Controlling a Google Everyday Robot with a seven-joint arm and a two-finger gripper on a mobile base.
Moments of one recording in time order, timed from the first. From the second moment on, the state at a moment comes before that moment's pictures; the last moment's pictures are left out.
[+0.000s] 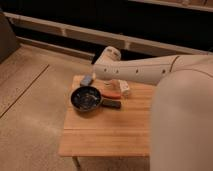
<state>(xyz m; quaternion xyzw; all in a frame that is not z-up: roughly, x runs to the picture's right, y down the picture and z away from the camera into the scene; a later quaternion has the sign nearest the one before) -0.001 -0.066 0.826 -0.07 0.04 0.73 0.68</state>
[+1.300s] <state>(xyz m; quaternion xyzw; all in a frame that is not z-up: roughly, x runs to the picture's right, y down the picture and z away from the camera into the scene) 0.038 -0.139 0.937 -0.02 0.05 0.72 0.69</state>
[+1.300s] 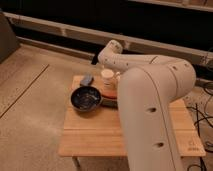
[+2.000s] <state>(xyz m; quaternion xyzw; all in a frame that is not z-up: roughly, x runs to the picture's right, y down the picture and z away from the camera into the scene) -0.031 -0.095 0.976 -0.09 0.06 0.67 0.73</state>
